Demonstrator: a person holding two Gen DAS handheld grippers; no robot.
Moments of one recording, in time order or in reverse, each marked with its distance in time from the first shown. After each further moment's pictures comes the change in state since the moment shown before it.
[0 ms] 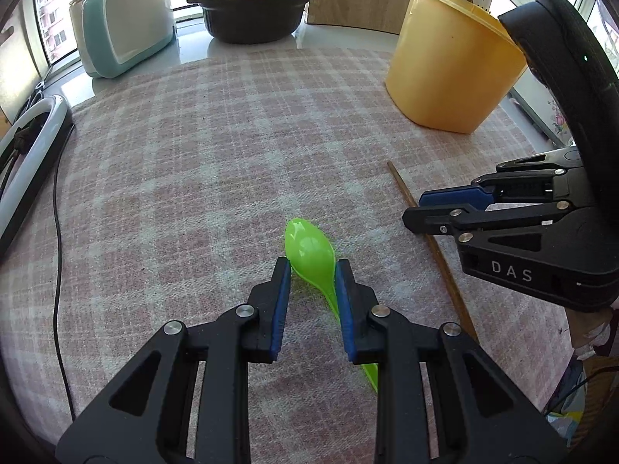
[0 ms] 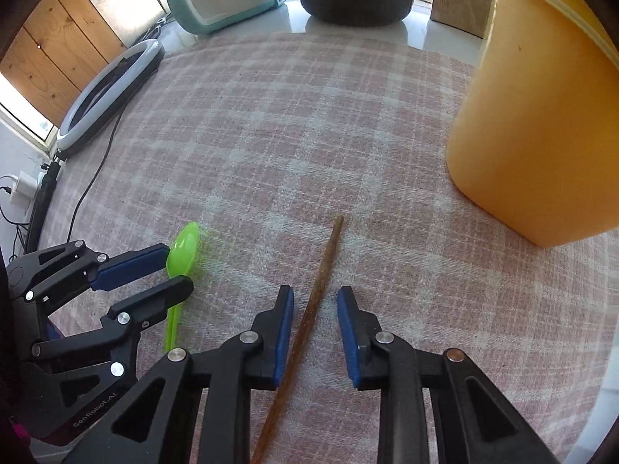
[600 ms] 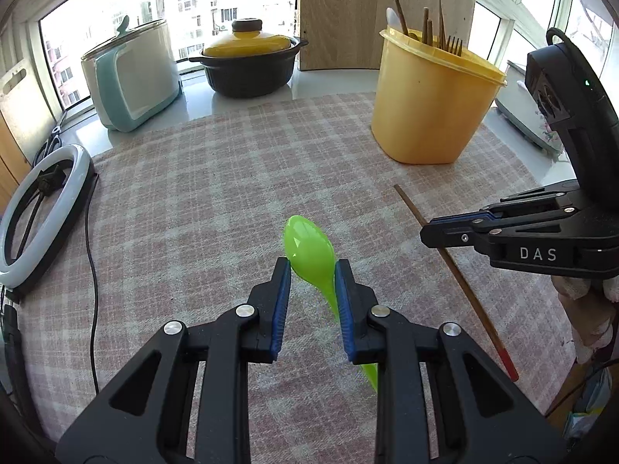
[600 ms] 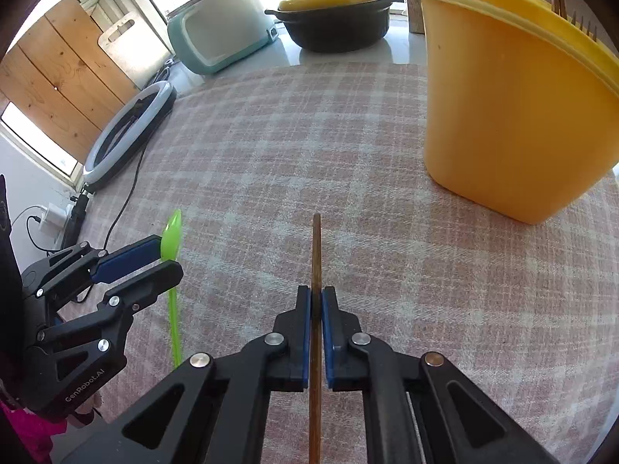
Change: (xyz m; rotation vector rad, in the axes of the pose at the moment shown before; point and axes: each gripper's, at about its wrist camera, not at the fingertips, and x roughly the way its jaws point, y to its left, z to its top) left arm -0.044 -0.021 0.003 0.072 -0.153 0.050; right arm -0.038 -0.033 -0.029 0.155 -0.141 0.190
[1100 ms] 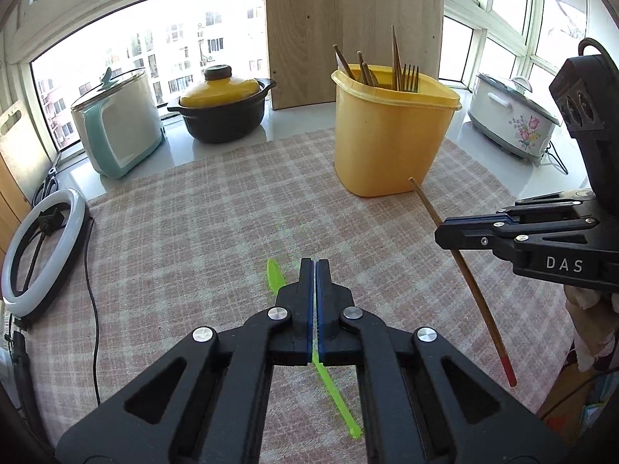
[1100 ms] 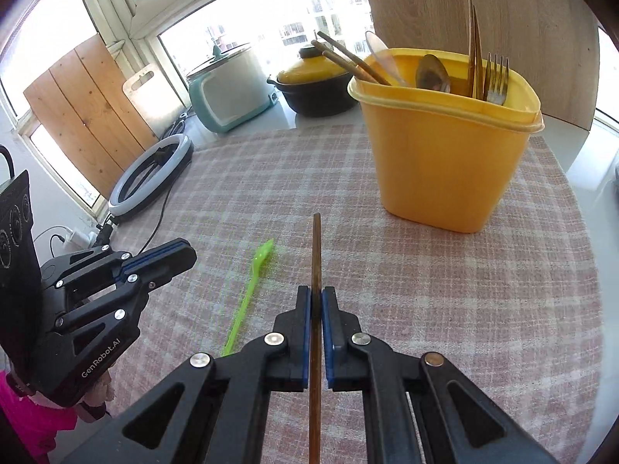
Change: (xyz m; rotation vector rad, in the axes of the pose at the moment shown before) left arm -0.016 -0.026 0.015 0.039 -0.082 -0.033; right arm -0.070 -0.009 -0.031 -0.004 -0.198 -0.029
